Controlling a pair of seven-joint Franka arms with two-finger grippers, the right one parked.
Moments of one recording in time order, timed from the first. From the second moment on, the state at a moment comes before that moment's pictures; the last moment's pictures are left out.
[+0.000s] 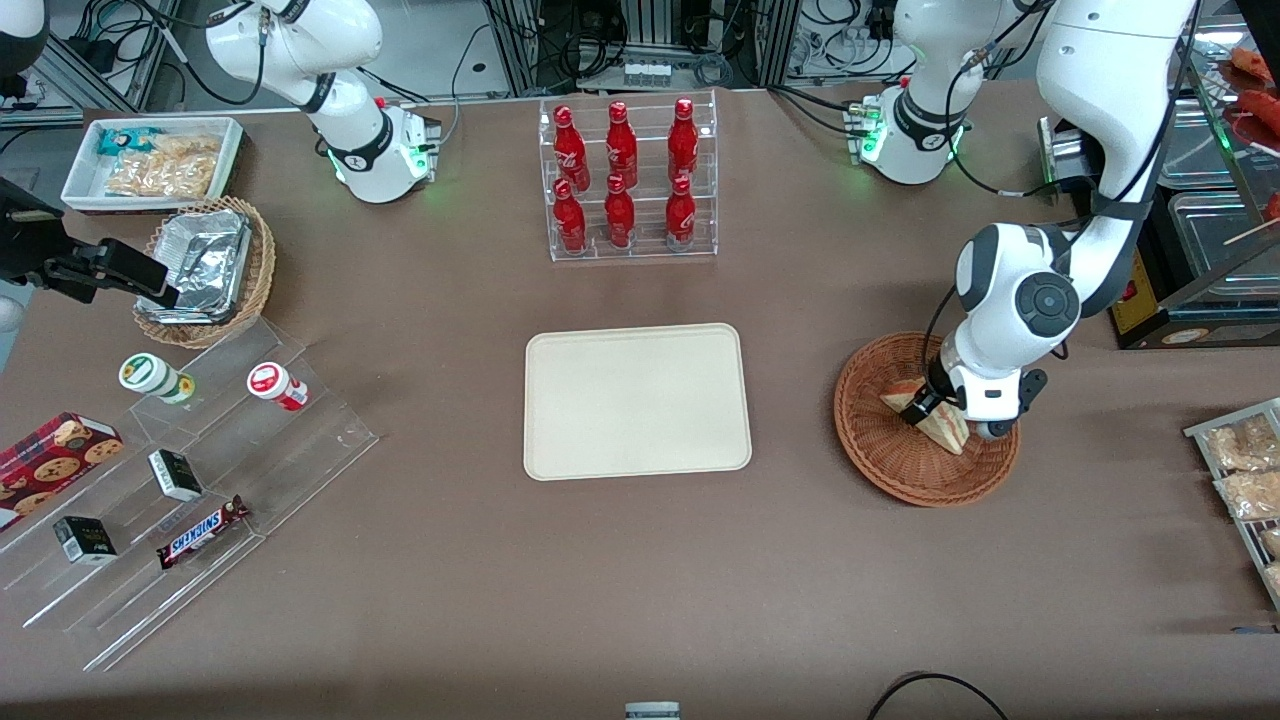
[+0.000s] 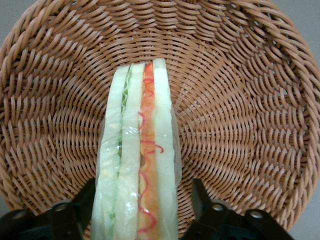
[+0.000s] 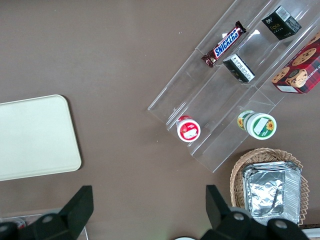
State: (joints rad) arm 0.02 0.28 -0.17 -2.25 0.03 2.51 -0.96
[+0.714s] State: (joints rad) arm -0.05 0.15 -0.19 -1.86 0.03 1.92 -0.92
